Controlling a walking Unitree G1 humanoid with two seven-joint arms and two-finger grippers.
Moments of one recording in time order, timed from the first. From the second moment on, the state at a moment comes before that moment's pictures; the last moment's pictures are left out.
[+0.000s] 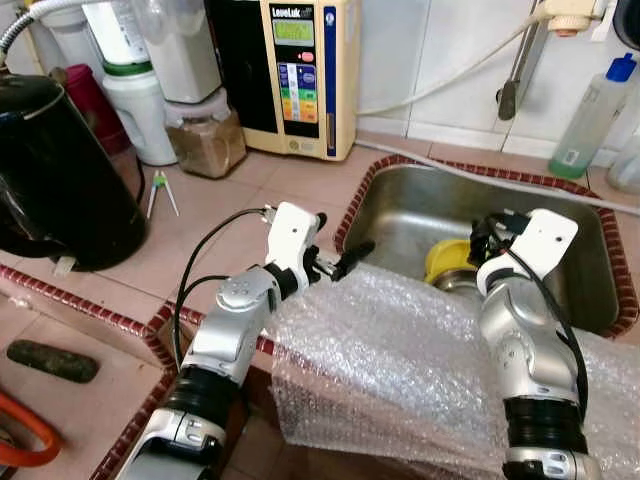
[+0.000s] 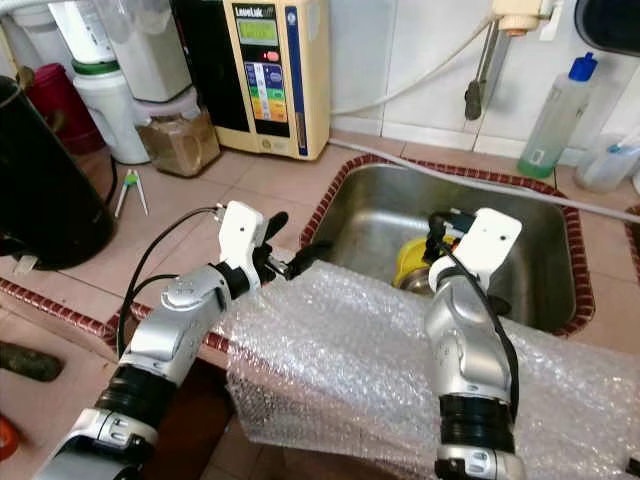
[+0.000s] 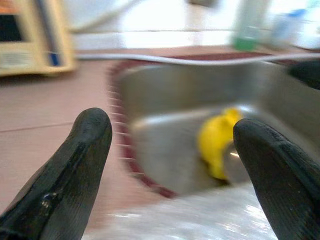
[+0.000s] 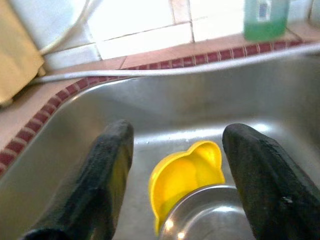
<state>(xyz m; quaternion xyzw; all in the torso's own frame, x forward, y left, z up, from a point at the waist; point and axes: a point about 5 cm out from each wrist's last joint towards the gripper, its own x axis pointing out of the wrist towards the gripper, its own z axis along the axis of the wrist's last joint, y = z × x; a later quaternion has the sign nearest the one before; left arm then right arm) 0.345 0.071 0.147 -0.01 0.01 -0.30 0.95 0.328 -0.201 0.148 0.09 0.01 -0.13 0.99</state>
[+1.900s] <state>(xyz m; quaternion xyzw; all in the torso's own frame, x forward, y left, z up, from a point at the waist) 0.295 0.124 0.144 0.03 0.02 -0.12 0.99 0.259 -0.197 0.183 -0.08 -0.12 -0.10 0.98</state>
